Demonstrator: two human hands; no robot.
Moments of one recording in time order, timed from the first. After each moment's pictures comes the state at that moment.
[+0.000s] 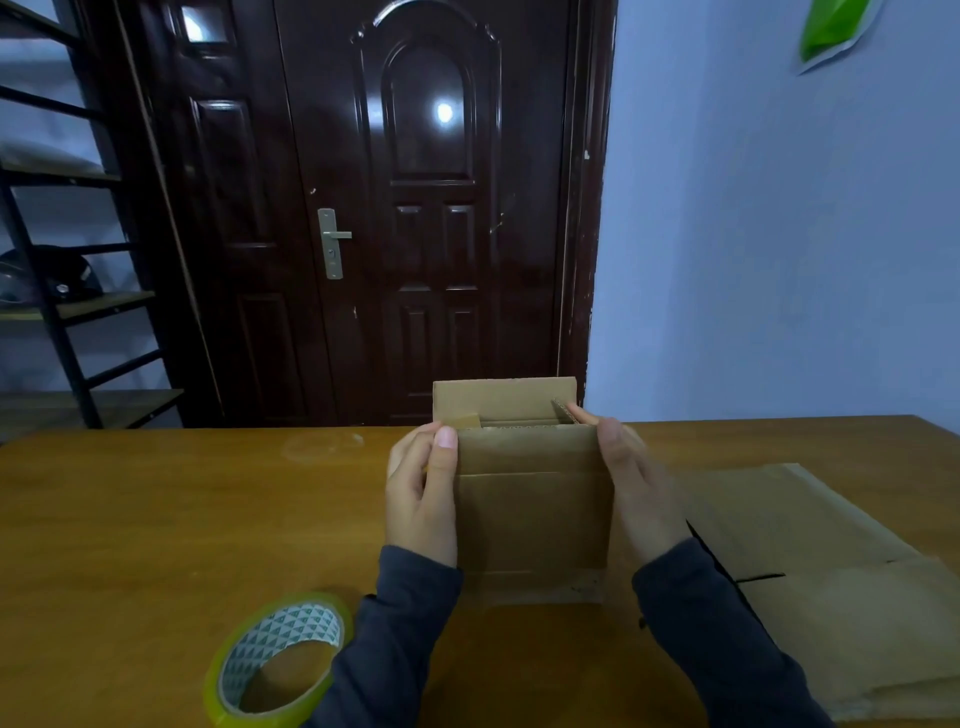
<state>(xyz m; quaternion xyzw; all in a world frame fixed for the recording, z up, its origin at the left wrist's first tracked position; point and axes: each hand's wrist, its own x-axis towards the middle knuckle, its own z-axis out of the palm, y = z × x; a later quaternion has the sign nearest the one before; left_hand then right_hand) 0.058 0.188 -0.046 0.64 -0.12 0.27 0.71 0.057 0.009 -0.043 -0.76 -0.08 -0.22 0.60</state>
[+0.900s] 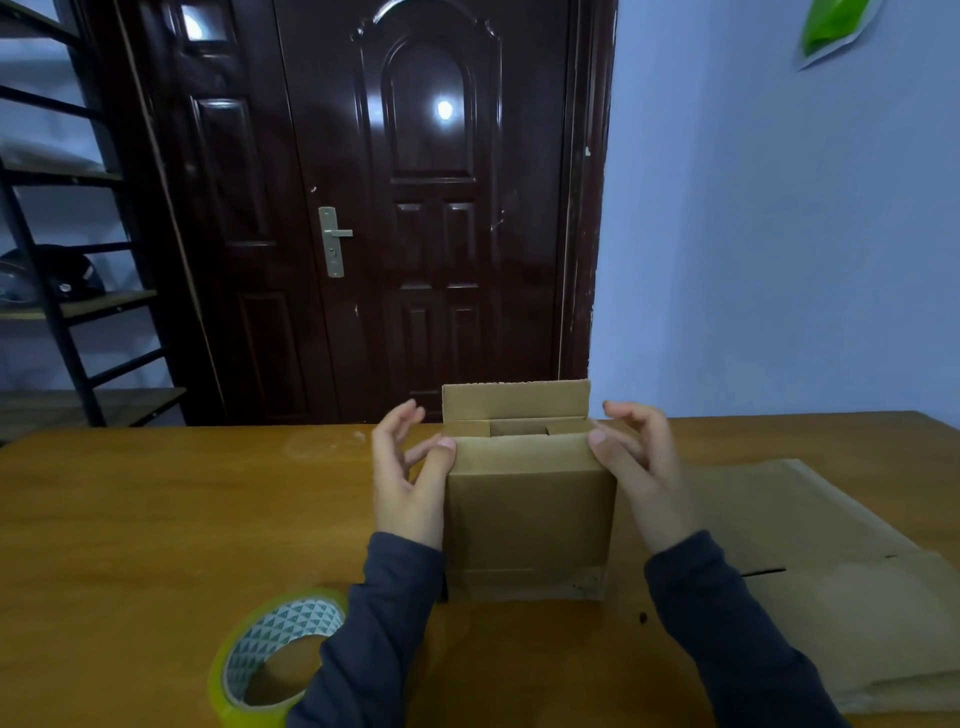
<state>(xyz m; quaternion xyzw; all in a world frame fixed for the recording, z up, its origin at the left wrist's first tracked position) 0.071 0.199 -0.048 0.64 -0.08 0.26 0.72 0.051 0.002 -0.043 -0.74 -0.07 -0.25 0.63</state>
